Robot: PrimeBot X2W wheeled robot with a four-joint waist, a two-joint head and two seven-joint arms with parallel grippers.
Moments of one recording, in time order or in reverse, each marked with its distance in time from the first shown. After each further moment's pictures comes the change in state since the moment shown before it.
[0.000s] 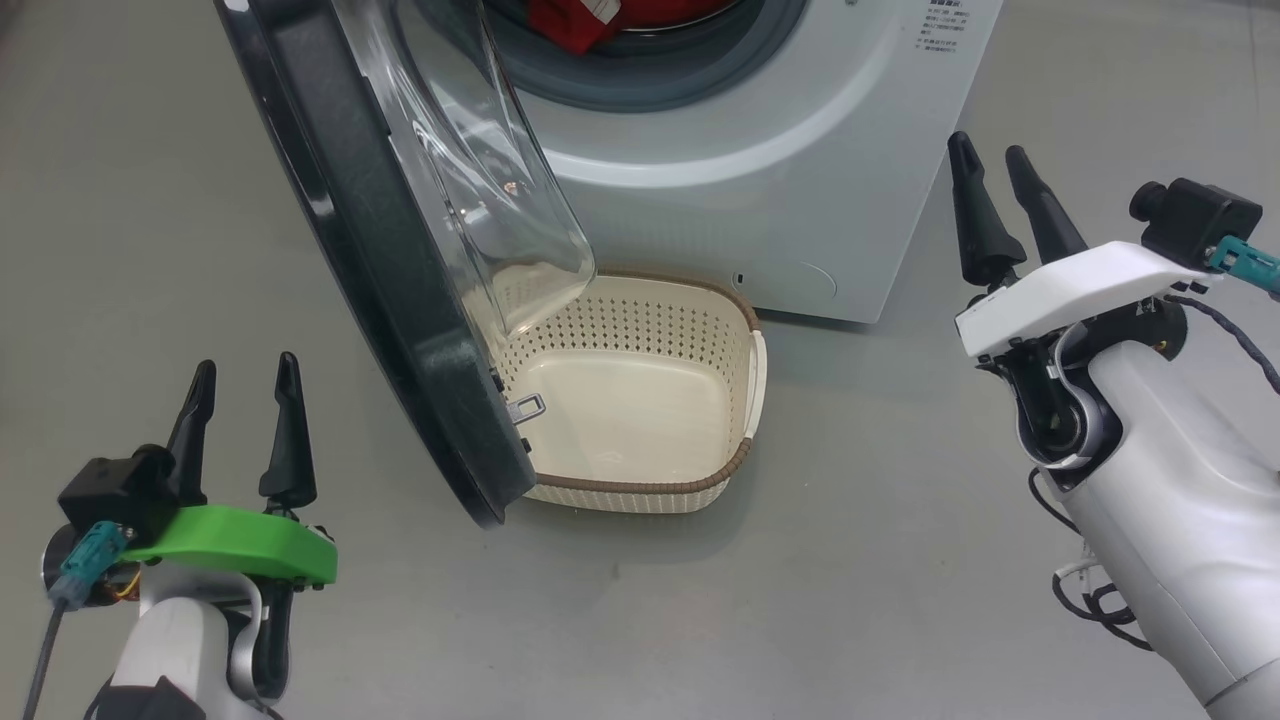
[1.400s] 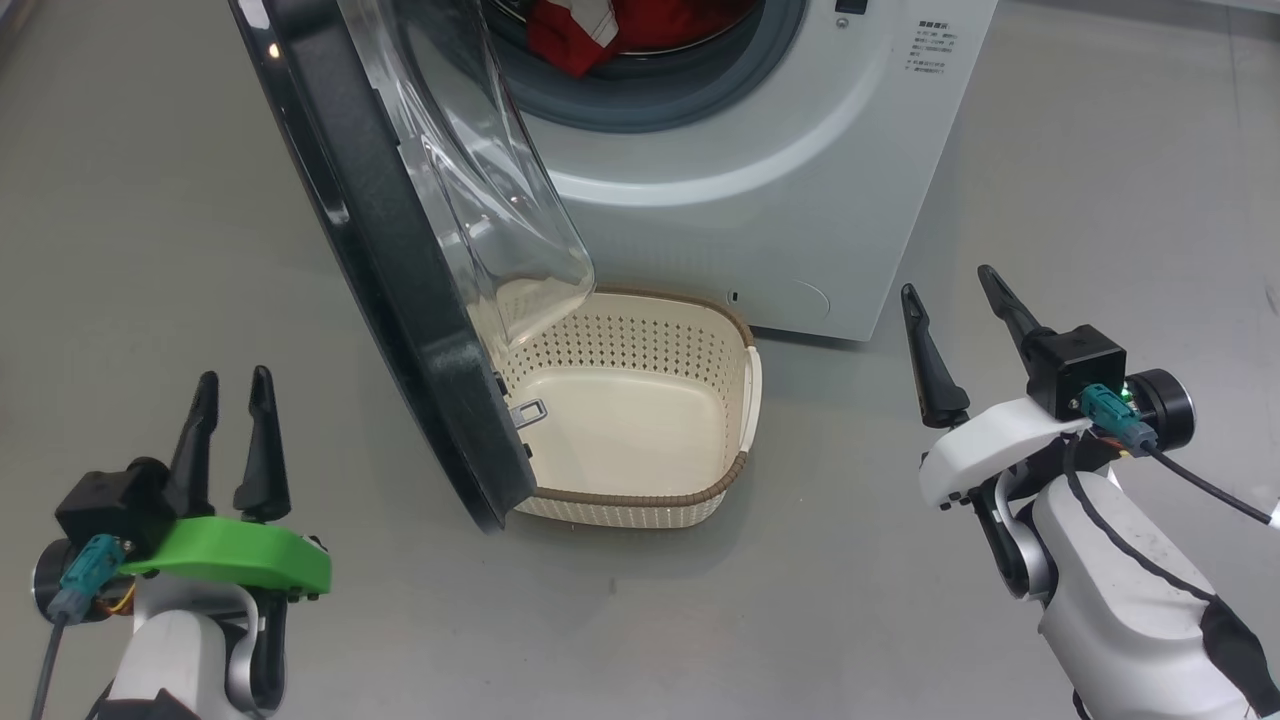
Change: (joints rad) left arm 0.020 -0.015 0.037 -0.009 0.043 0.000 0.000; right arm 0.235 0.064 -0.141 -0.055 -0.754 -0.240 0.022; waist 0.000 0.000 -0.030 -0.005
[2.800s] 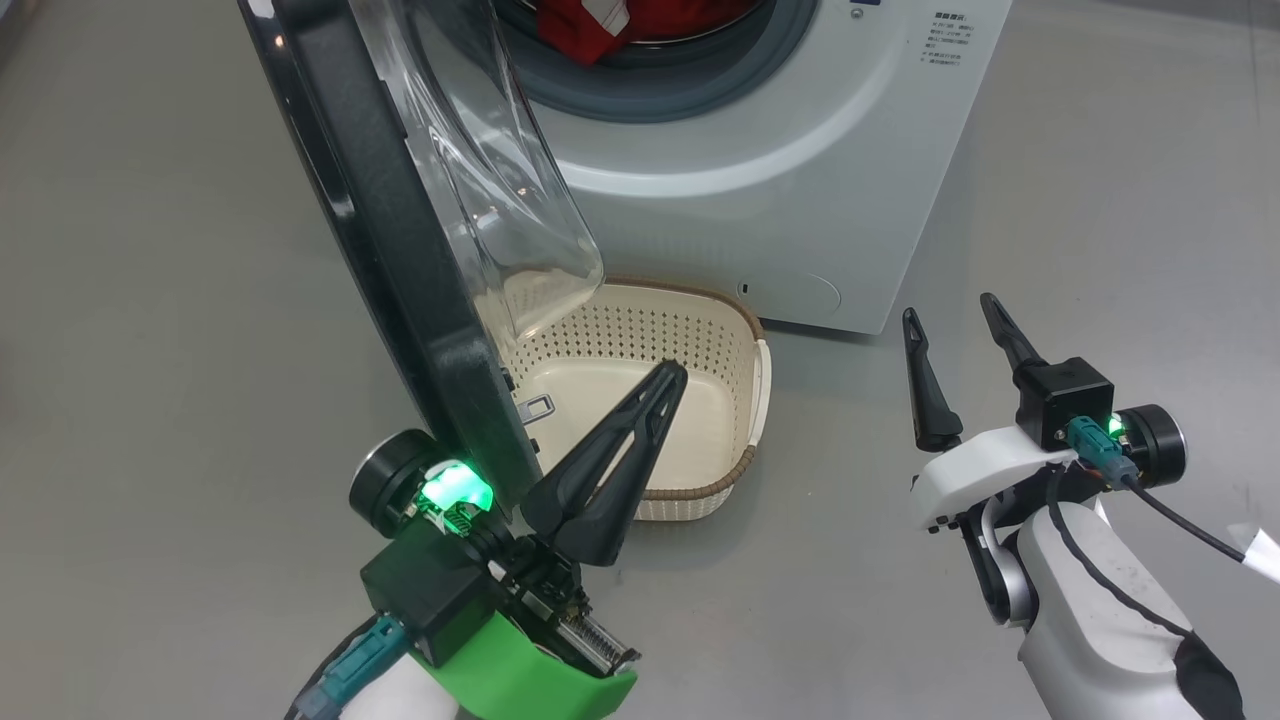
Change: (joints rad) left arm -0.006 0.054 -0.629 -0.582 -0.075 0.000 -0.006; right arm 0.067 0.080 -0.120 -0.009 -0.119 -0.007 0.000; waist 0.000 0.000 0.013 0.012
